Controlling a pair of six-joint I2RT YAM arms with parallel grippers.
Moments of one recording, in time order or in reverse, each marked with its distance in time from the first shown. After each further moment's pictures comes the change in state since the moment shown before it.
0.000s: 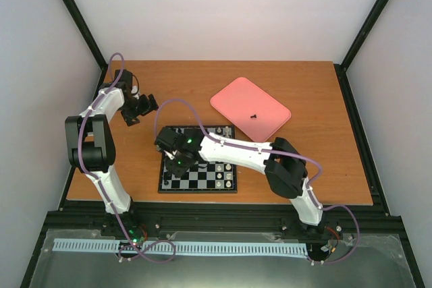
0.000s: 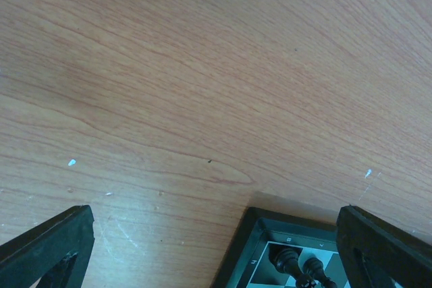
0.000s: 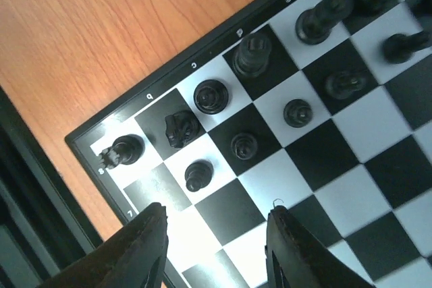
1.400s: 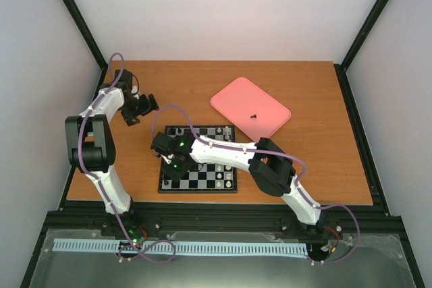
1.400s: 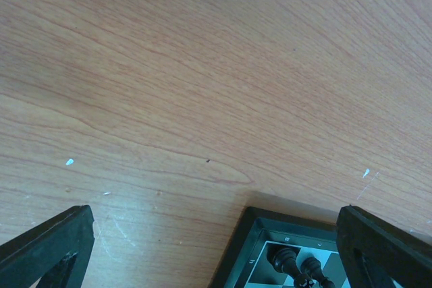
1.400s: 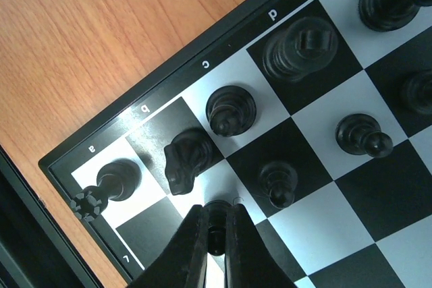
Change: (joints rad) left arm 0.000 0.000 0.000 0.000 0.004 -0.003; right arm 0.000 0.105 0.059 -0.004 -0.054 0.023
